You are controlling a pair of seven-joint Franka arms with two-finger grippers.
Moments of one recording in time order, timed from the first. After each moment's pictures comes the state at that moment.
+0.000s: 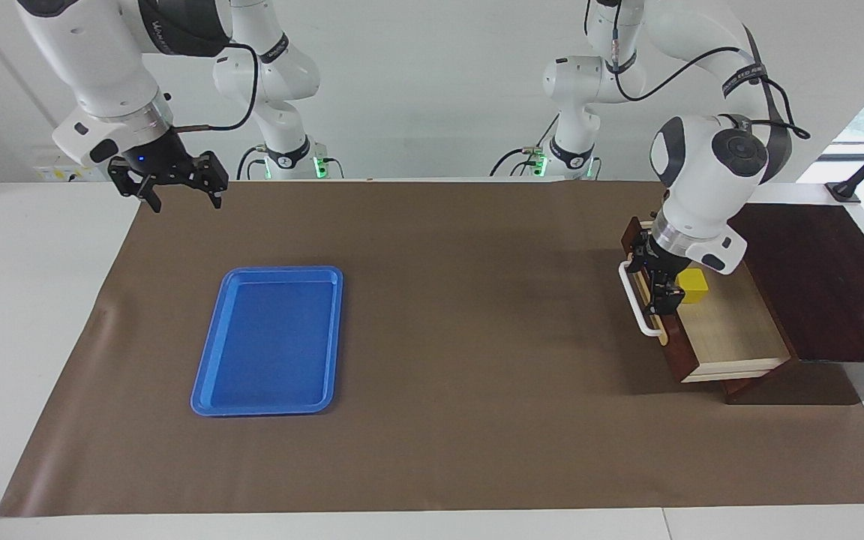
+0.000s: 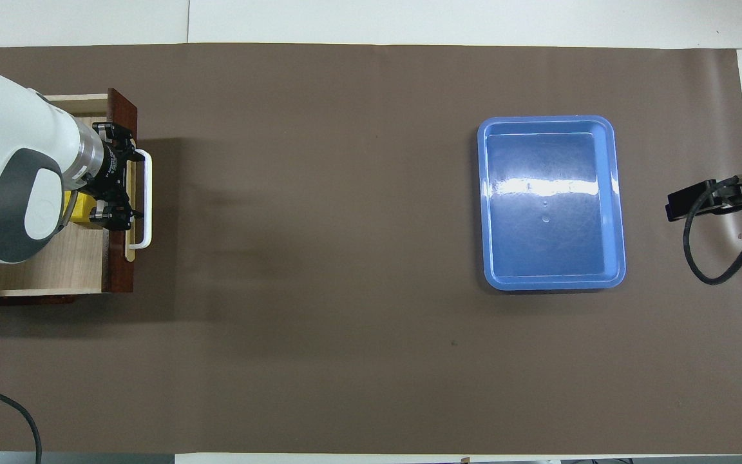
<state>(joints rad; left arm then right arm) -0.13 0.16 -0.01 -1.83 0.01 1.99 -1.69 0.03 -0.02 -0.03 -1.62 -0.03 1.54 -0.08</state>
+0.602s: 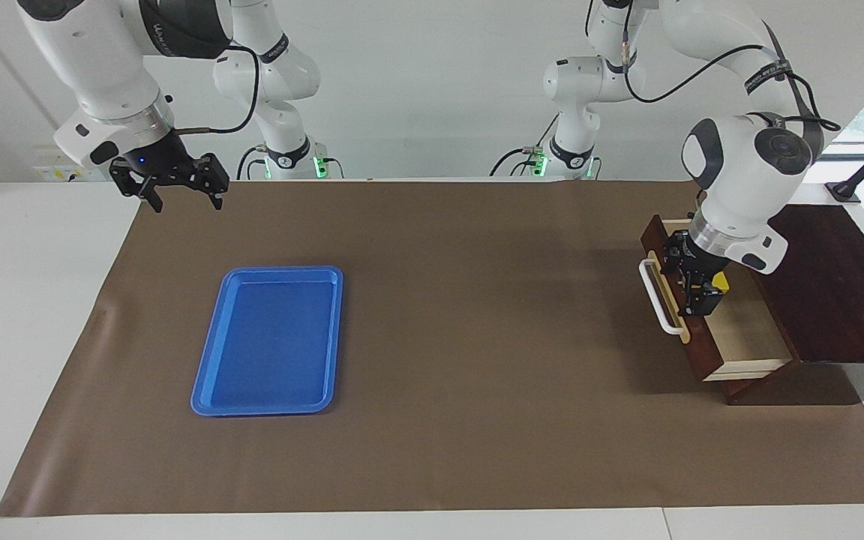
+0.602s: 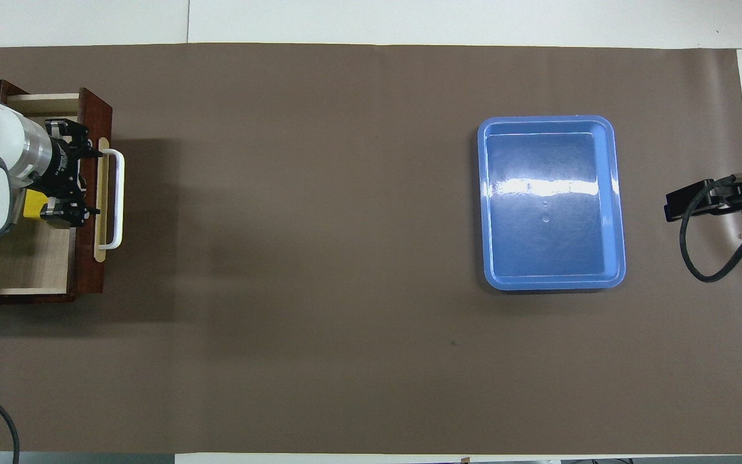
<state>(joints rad) -0.03 0.15 0.00 -1.82 0.04 2.00 -1.57 0.03 -0.02 -0.03 -1.63 -0.03 1.54 -0.05</state>
